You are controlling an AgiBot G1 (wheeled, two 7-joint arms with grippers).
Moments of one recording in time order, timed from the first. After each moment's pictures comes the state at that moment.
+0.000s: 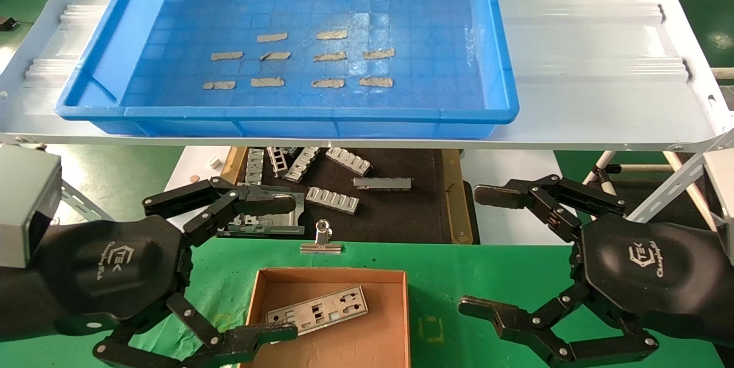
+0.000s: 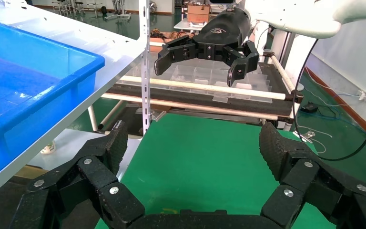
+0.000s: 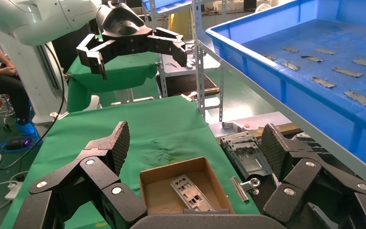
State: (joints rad) left arm -1.07 0.61 0.28 -1.28 0.73 1.49 -0.19; right arm 1.10 -0.54 -0.44 1.23 -0.61 -1.41 0.10
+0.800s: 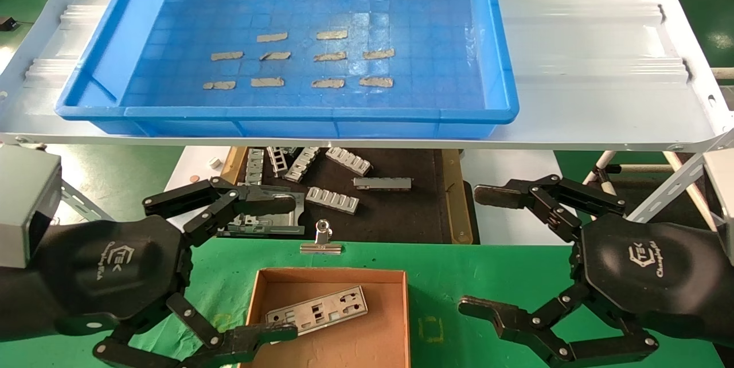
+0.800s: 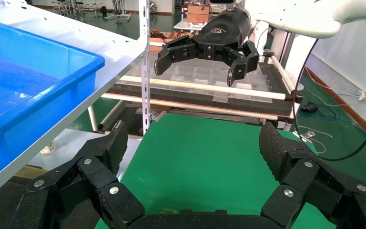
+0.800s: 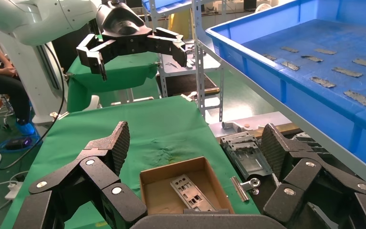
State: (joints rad) left arm -1.07 0.61 0.28 -1.28 0.73 1.49 -0.19; right arm 1.10 -0.54 -0.44 1.23 -0.61 -1.41 0.10
